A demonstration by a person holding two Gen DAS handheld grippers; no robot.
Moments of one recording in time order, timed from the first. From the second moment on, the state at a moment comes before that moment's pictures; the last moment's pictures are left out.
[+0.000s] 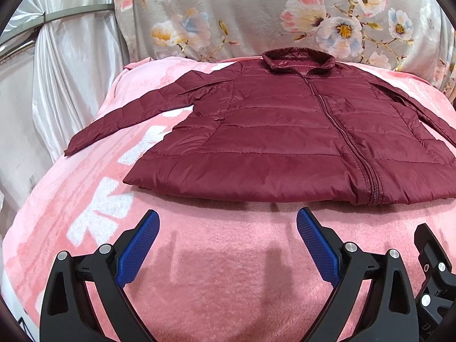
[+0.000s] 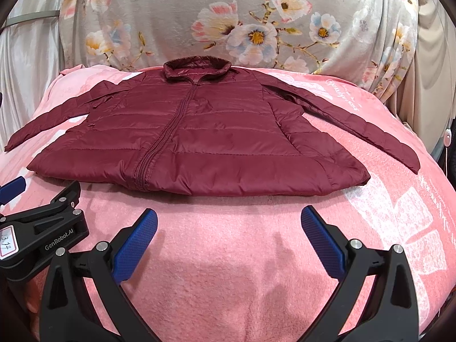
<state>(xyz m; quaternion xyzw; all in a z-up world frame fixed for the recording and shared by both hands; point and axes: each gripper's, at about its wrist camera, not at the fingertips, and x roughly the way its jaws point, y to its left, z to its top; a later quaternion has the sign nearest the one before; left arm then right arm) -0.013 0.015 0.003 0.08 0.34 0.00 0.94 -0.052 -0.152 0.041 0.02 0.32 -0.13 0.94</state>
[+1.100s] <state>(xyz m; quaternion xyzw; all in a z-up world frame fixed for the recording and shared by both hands) -0.013 0.014 0.001 0.07 0.34 0.00 0.94 -0.052 -0.152 0.040 0.03 0.32 -0.13 0.94</state>
